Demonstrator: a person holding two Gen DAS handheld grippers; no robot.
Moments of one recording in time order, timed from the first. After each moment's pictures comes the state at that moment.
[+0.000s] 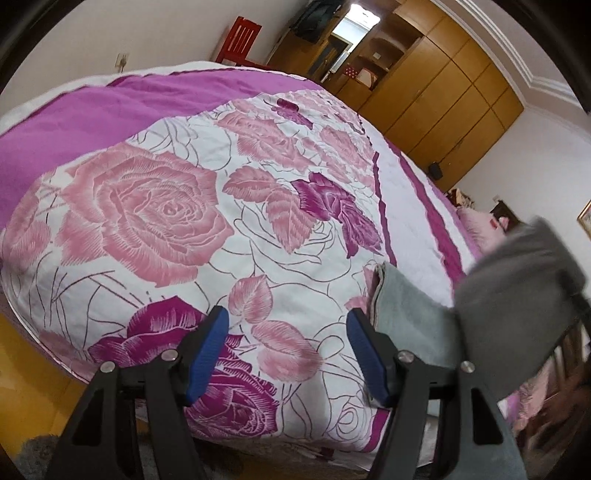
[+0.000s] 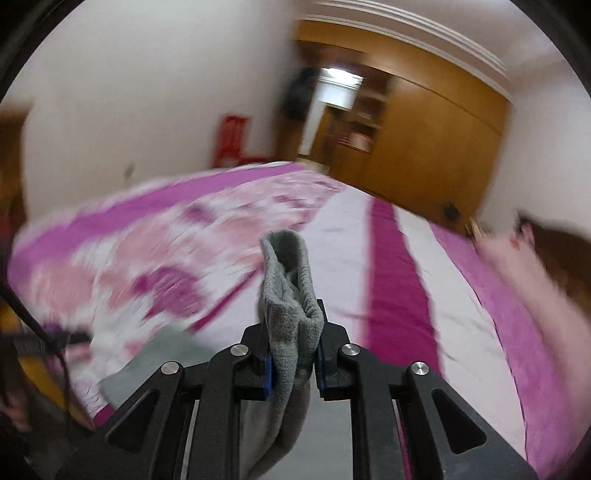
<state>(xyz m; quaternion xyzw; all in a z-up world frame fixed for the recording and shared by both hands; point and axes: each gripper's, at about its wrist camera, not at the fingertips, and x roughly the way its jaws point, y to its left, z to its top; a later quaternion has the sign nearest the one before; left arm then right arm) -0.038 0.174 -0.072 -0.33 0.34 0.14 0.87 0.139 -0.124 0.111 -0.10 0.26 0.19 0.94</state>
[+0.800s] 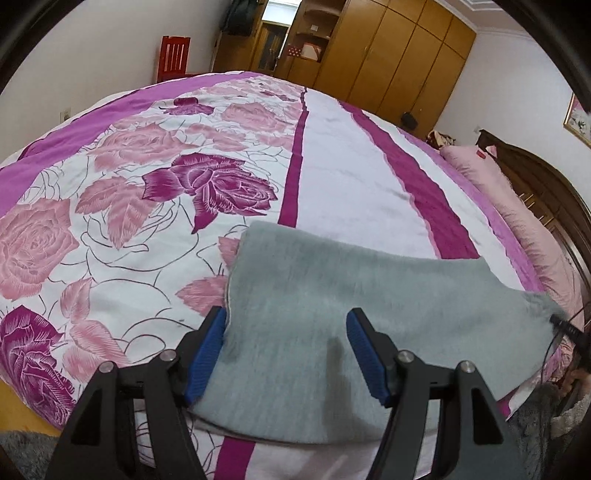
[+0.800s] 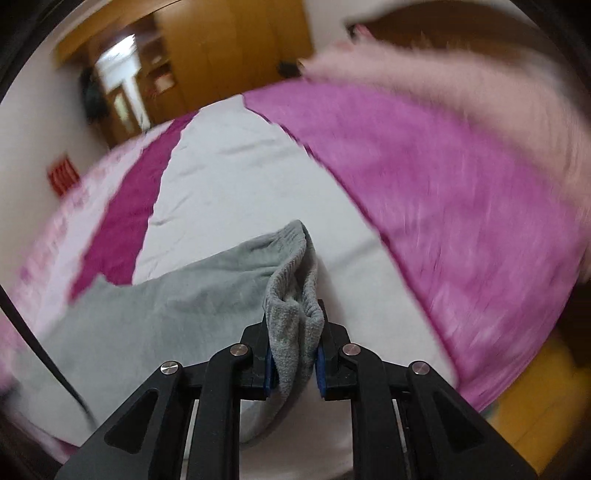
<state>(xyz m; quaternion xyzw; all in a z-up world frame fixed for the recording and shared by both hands) 0.038 0.061 -0.067 -0.20 0.37 0.10 0.90 0.197 -0.464 -0.009 0.01 0.40 -0.04 0.91</state>
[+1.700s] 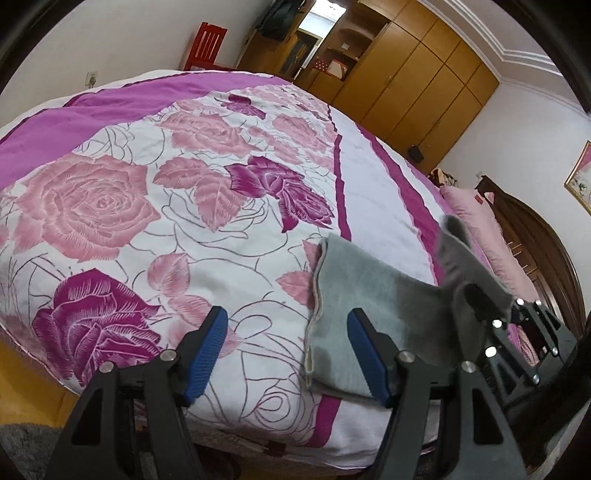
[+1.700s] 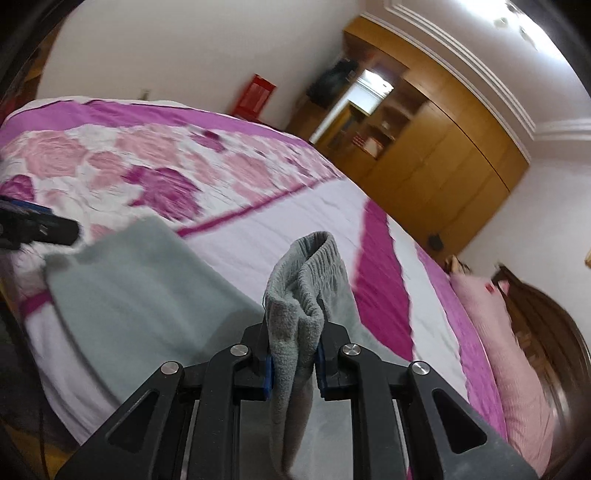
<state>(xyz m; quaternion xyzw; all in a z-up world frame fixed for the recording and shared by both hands) -0.024 0.126 -0.067 -0.29 0.34 0.11 0.89 0.077 -0.022 -0.002 -0.34 0.21 0.21 0.89</state>
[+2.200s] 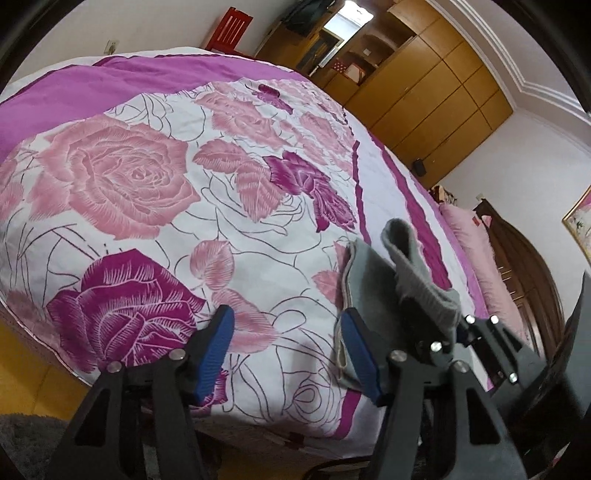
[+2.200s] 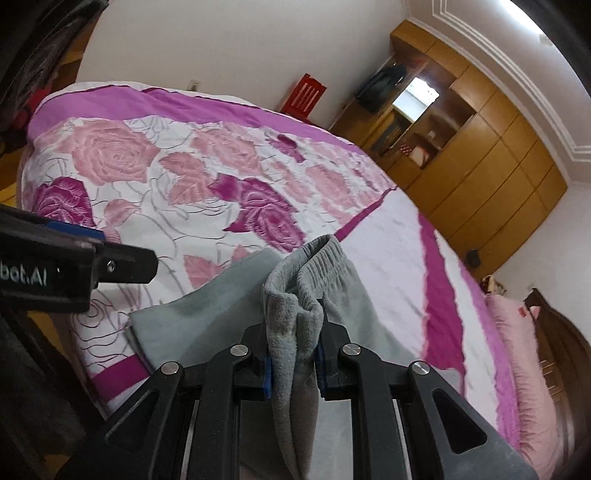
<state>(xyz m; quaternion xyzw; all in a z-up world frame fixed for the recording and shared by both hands) -0.044 0.156 -0.079 -0.36 0.33 0.10 0.87 0.055 0.050 -0.029 -0.35 0.23 0.28 0.86</state>
